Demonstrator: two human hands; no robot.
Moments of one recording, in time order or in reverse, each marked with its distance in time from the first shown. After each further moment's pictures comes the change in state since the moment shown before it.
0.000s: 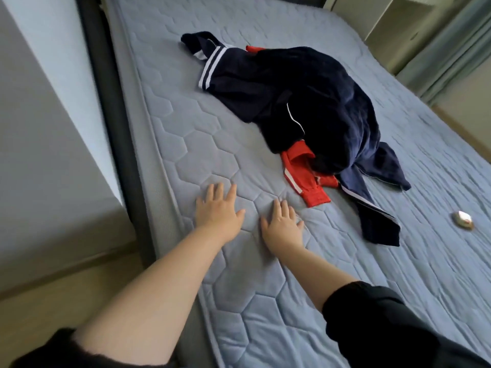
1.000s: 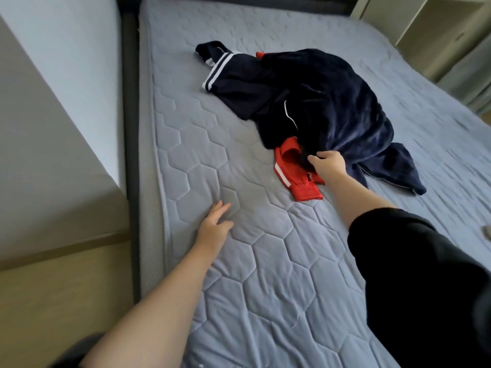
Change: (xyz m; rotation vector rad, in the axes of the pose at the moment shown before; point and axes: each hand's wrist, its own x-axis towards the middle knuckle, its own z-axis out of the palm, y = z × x) left_hand -0.047 0.053 0.061 -1.161 0.208 -0.171; right_hand 0.127 0.099 -0.115 0.657 0.176 0.038
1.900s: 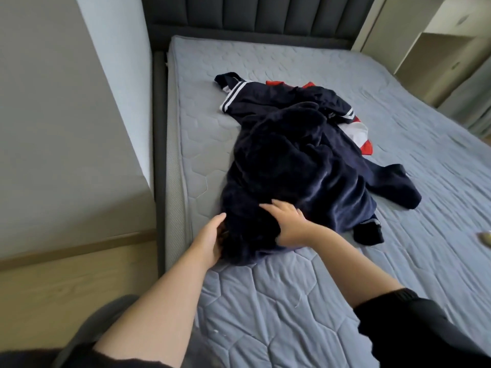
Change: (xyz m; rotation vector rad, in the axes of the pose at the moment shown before) left_hand -0.060 0.017 -0.027 -0.772 -0.079 -0.465; right_hand -0.176 -0.004 0.007 -0.649 -0.659 -0.599
